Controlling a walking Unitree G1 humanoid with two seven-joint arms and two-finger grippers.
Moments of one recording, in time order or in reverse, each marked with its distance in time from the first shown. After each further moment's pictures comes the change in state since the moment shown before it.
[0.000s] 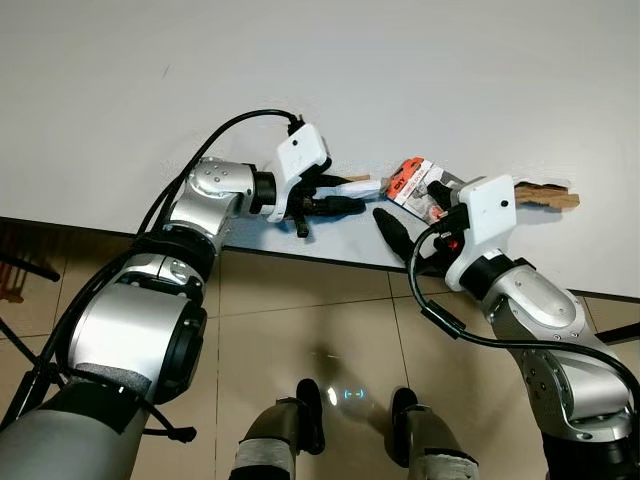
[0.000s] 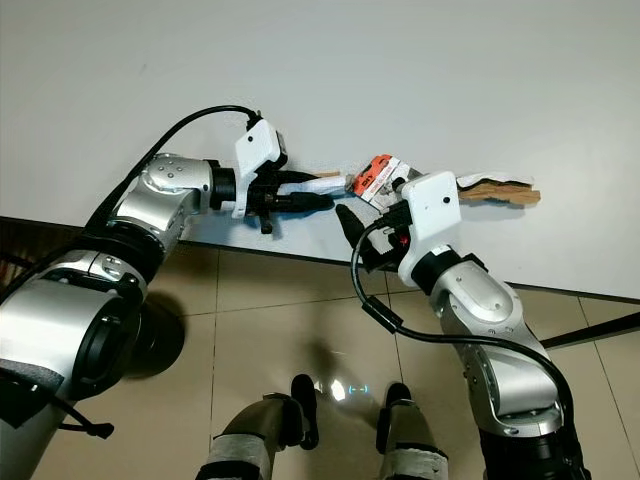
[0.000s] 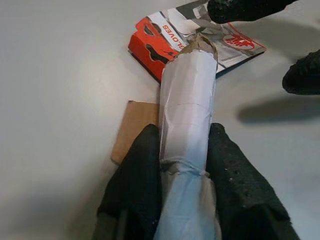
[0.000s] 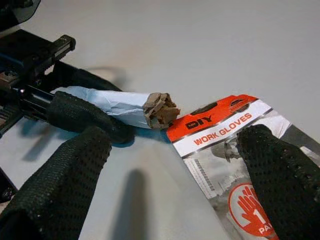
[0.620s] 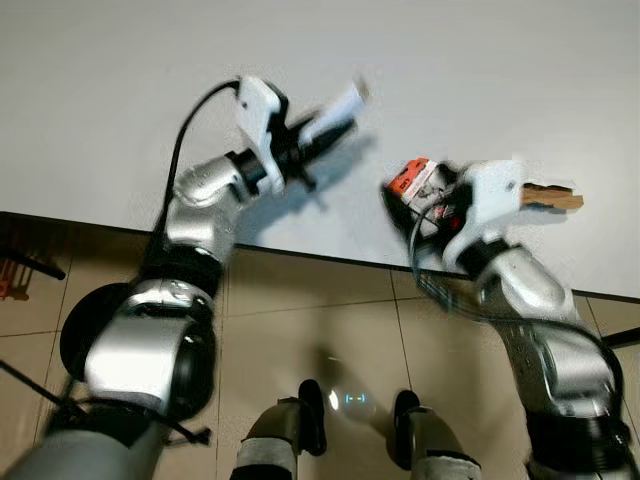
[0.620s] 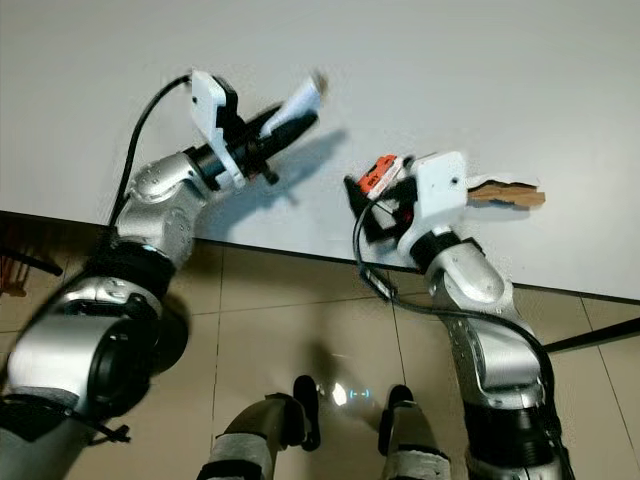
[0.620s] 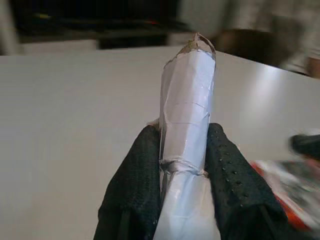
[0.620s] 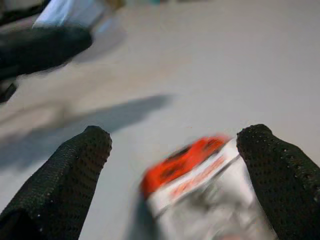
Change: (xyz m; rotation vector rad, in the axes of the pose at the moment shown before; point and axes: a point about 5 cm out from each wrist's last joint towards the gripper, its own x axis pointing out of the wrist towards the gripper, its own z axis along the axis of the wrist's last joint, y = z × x) left arm -0.010 0.014 0.019 -0.160 -0.470 0.487; right arm 0.019 -0.014 0.014 0.040 -0.122 -0.136
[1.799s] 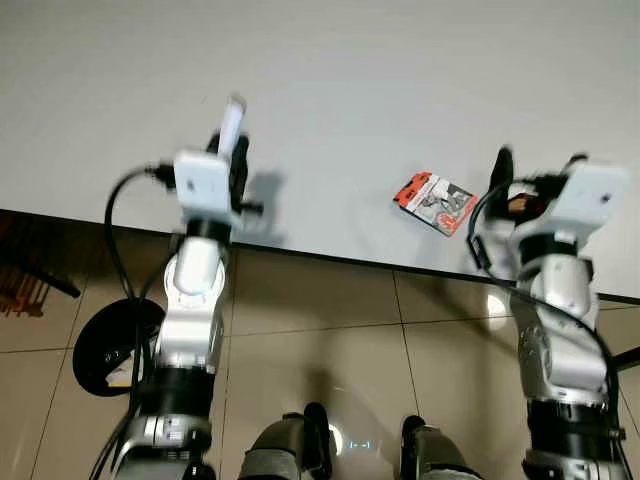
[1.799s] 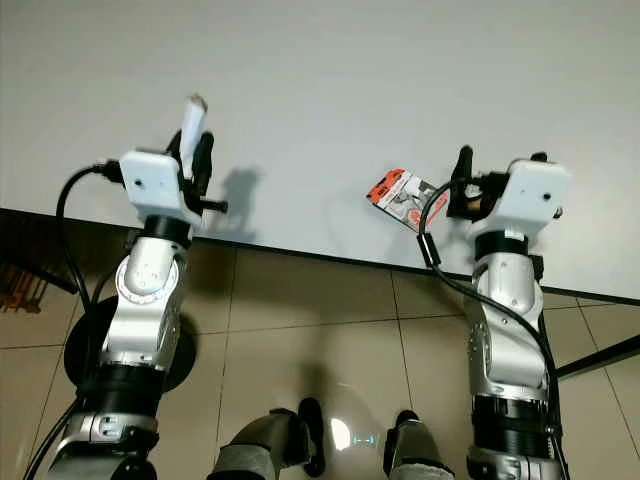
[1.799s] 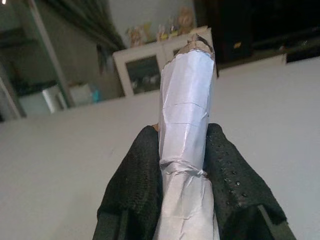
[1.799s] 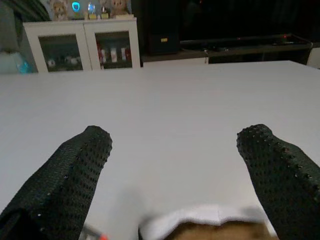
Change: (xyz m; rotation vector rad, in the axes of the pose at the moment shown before) left arm -0.084 -0.019 -0.028 0.293 0.006 0.718; right arm -0.021 -0.062 -0.023 -0.094 -0.154 -0.549
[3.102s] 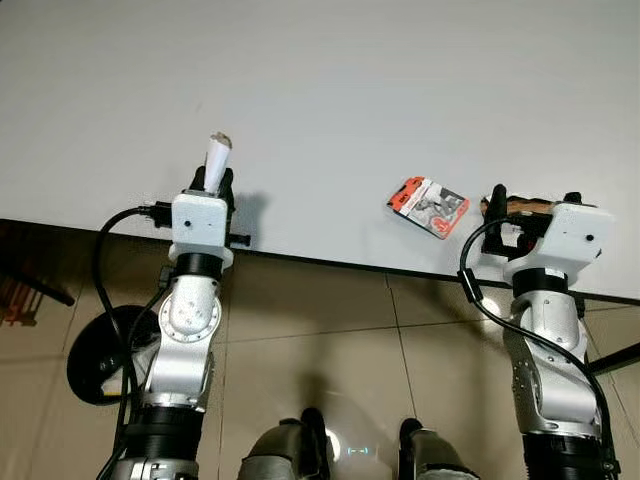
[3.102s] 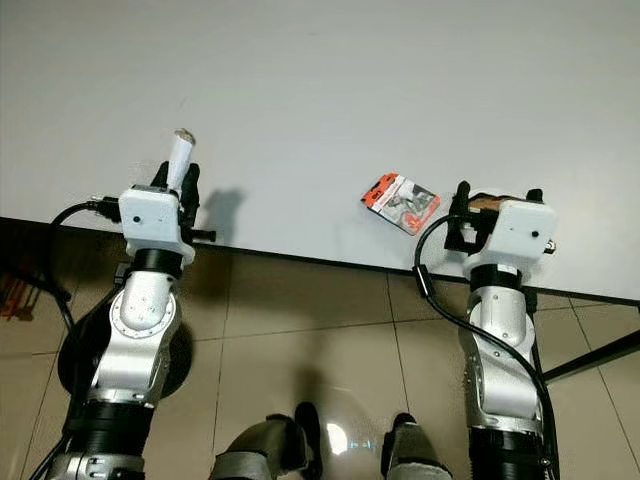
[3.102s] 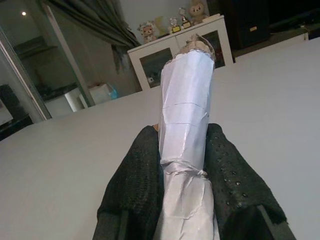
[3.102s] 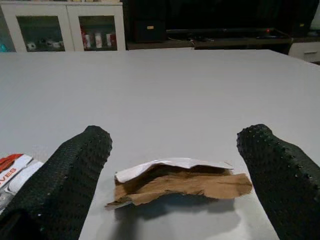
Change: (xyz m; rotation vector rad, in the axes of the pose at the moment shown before) left arm -0.027 0.003 -0.007 0.119 0.025 0.050; right arm -0.024 -0.003 -0.020 -0.044 0.045 -0.035
